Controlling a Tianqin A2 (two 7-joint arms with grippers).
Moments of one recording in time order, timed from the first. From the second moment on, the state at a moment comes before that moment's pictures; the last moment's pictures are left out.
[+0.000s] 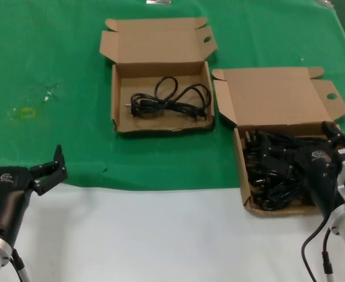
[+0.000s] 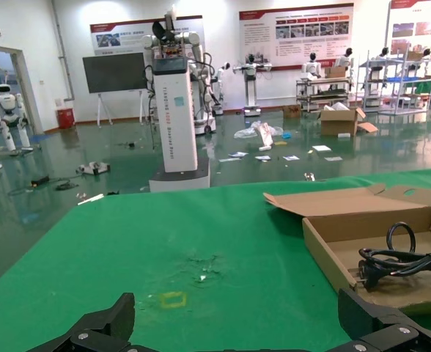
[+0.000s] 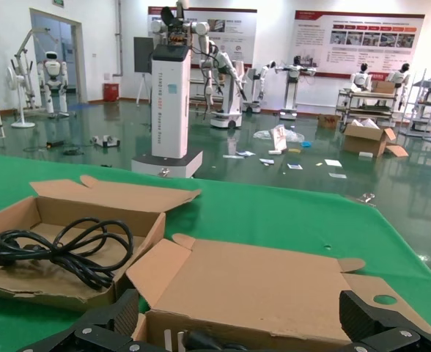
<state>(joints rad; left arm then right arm) 0.00 -0.30 1.60 -1.60 -1.80 0.00 0.00 0.04 0.29 -1.63 1.55 1.81 -0.02 -0.03</state>
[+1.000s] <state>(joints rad) 0.00 -0.30 1.60 -1.60 -1.80 0.00 0.00 0.04 0.29 -1.63 1.55 1.81 -0.02 -0.03</state>
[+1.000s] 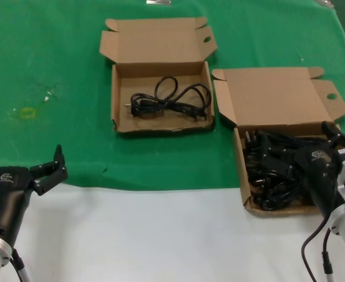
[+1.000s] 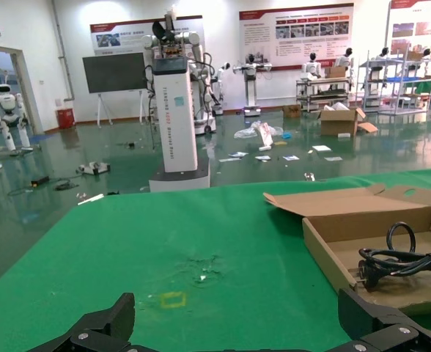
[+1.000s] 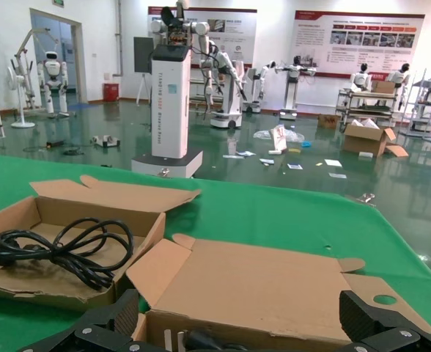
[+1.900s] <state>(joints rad) 0.00 -0.30 1.60 -1.60 -1.80 0.00 0.00 0.04 0.29 -1.63 1.55 1.81 -0.02 -0.03</state>
